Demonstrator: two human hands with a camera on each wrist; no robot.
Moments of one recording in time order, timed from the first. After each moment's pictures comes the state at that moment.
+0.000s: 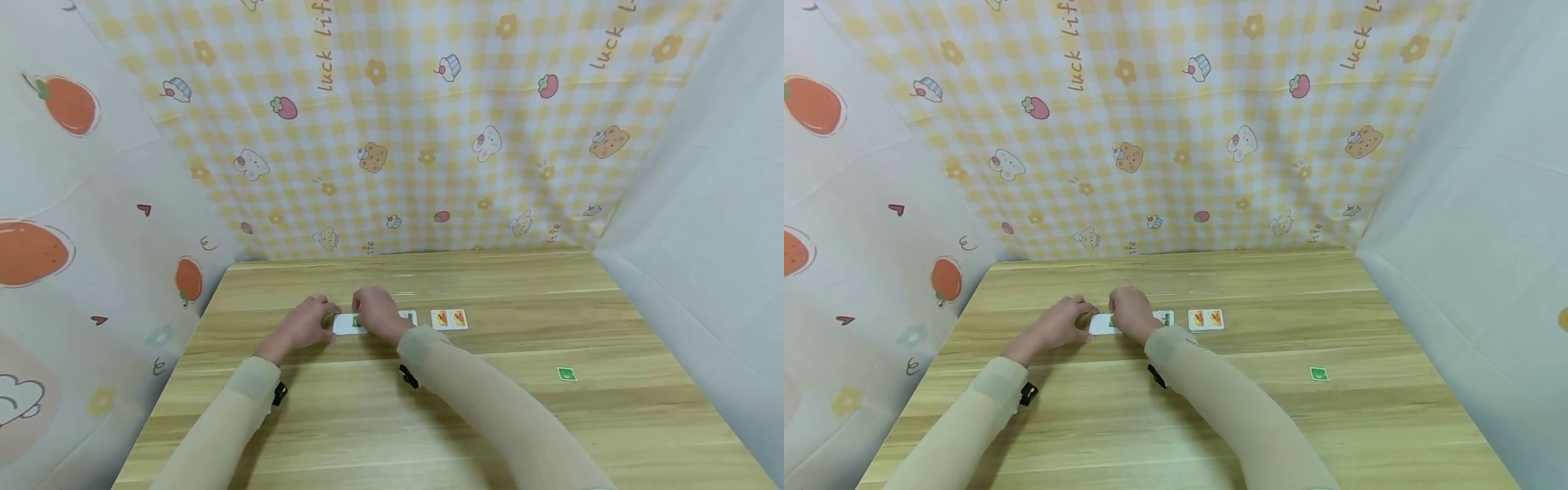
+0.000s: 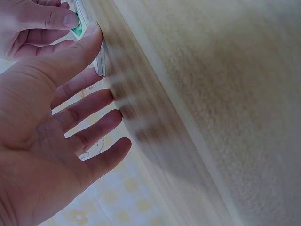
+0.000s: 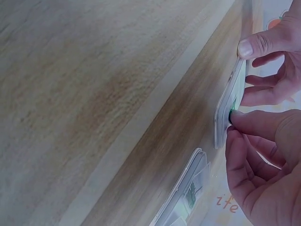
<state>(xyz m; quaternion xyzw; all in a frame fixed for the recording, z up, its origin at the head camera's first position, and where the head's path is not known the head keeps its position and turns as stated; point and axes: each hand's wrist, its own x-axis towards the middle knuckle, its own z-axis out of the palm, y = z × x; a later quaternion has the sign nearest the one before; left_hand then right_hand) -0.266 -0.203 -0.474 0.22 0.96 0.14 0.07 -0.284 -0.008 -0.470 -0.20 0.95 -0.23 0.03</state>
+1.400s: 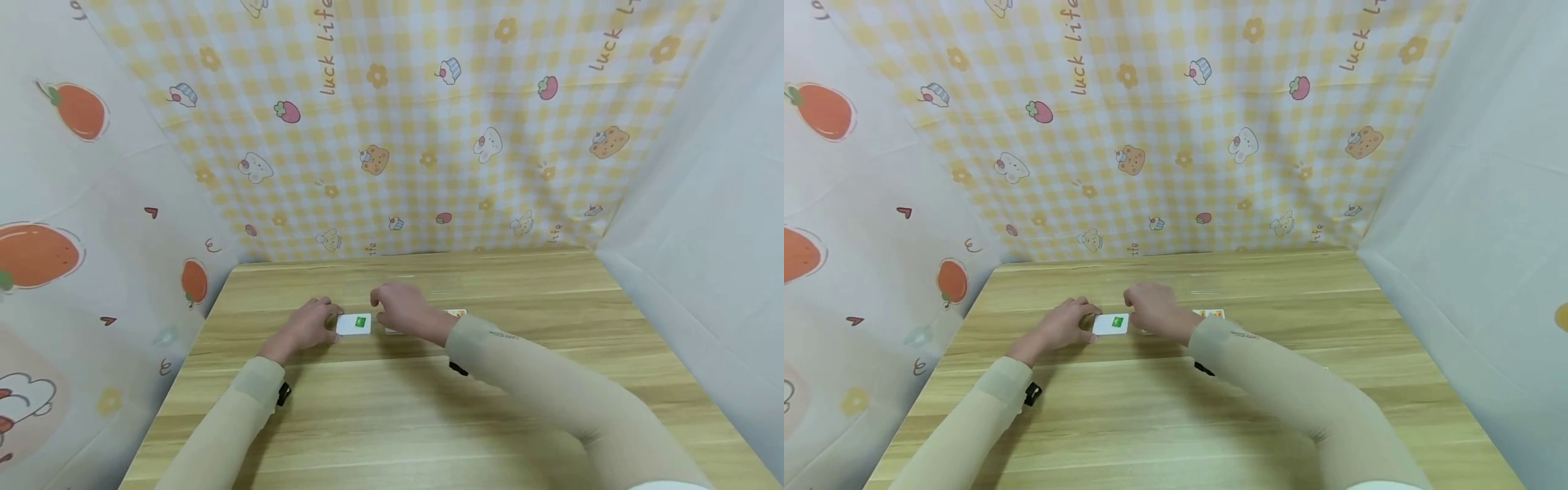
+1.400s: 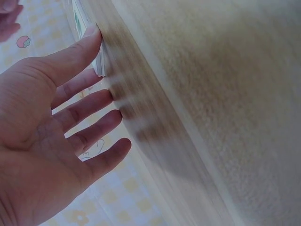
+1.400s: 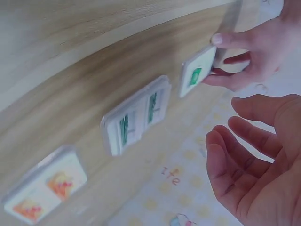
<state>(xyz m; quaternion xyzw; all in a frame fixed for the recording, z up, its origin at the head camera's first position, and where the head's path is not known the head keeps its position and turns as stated) -0.260 -0.201 -0.472 0.21 0.97 0.14 0.07 -0.254 0.044 -0.416 -0.29 0.95 -0.10 0.01</state>
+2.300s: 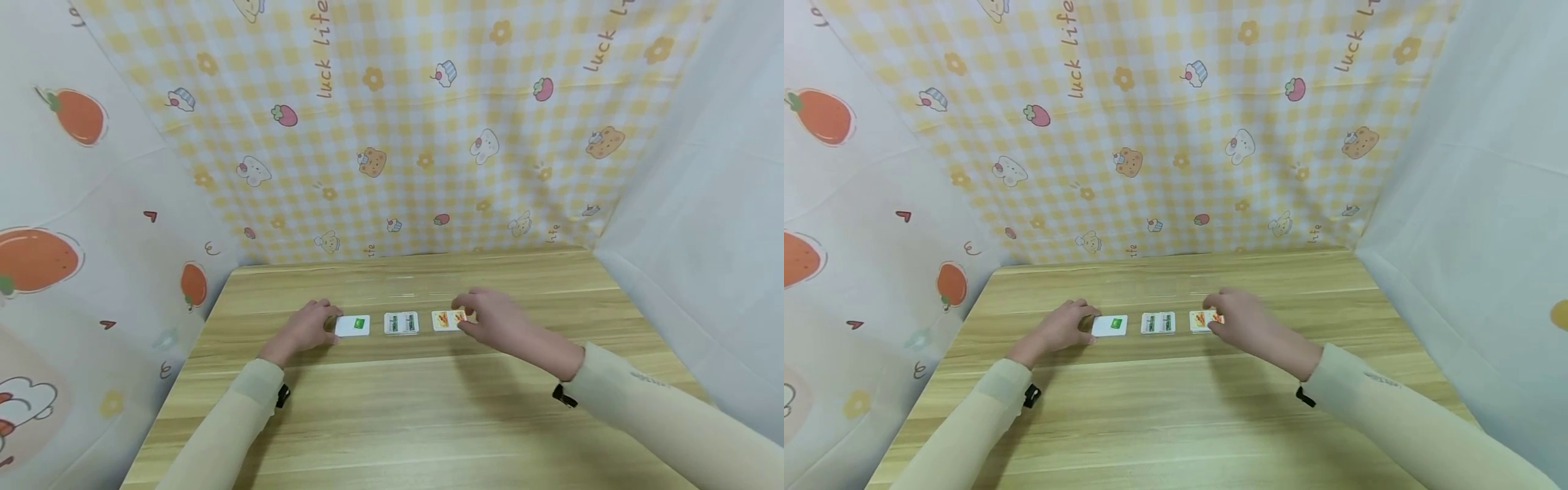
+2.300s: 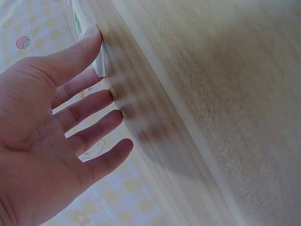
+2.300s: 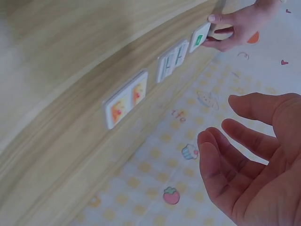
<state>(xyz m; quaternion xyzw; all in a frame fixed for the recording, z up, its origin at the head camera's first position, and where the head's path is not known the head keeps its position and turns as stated) -0.259 -0.200 -0.470 0.21 0.96 0.13 0.07 -0.190 0.196 -0.391 -0.28 0.94 -0.16 -0.08</state>
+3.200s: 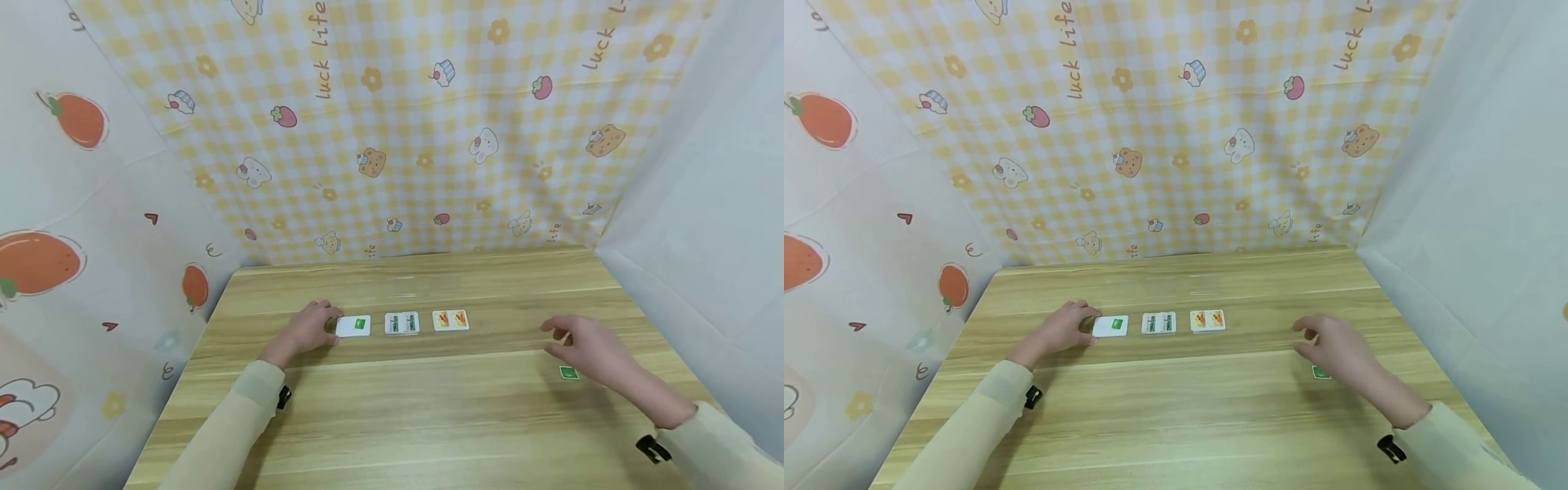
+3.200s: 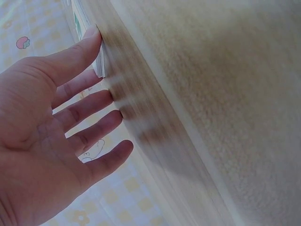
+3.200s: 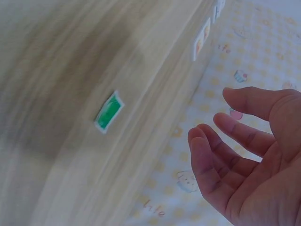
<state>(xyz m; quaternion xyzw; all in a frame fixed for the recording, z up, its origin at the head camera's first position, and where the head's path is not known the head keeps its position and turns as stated) -0.255 -0.197 -0.469 0.21 0.97 0.13 0.06 -0.143 0.326 -0.420 -0.13 0.97 -0.22 -0.03</state>
